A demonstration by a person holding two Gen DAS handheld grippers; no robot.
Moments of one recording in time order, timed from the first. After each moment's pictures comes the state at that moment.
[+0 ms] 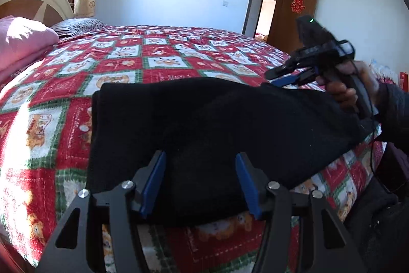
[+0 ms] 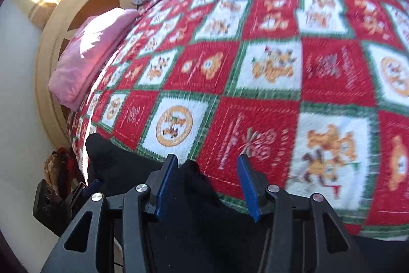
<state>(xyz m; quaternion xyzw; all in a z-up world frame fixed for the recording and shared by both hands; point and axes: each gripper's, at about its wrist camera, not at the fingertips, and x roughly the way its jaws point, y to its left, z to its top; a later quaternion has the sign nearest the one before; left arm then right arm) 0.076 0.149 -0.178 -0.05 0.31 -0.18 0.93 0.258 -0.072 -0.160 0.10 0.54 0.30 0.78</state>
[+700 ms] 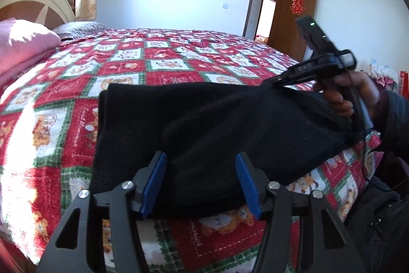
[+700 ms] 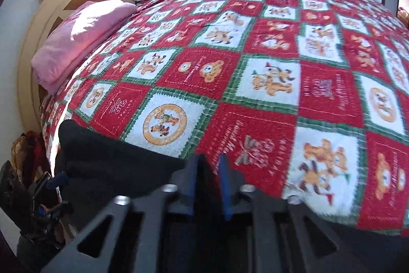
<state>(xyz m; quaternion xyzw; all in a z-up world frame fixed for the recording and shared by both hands) 0.070 0.149 -0.176 -0.03 0.30 -0.17 0.94 0.236 -0.058 -0.150 0.00 0.47 0.25 0.85</state>
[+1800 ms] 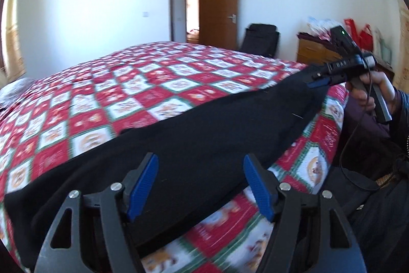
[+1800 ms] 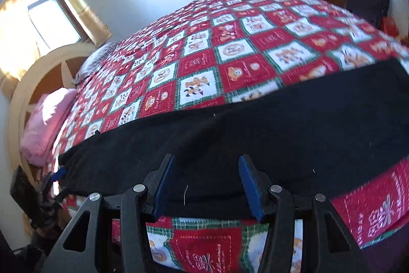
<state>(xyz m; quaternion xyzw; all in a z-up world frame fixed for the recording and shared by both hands) 0.069 -0.030 -0.121 0.09 0.26 -0.35 0.90 0.041 -0.387 -0.106 0.19 0.41 0.06 0.89</state>
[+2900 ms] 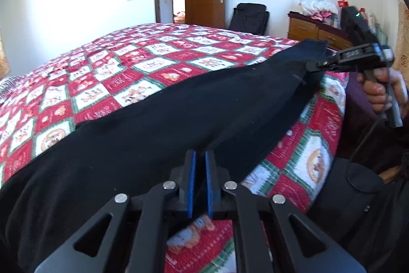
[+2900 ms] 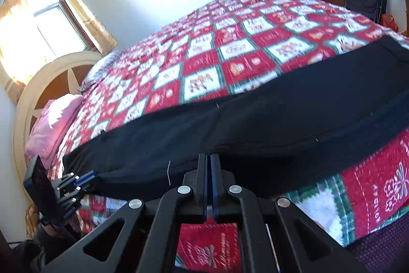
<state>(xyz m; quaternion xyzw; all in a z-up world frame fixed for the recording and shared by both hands) 0.071 -0.073 -0.145 0.12 0.31 -0.37 0.87 0.019 -0.384 -0.124 0.20 0.38 0.06 0.90</state>
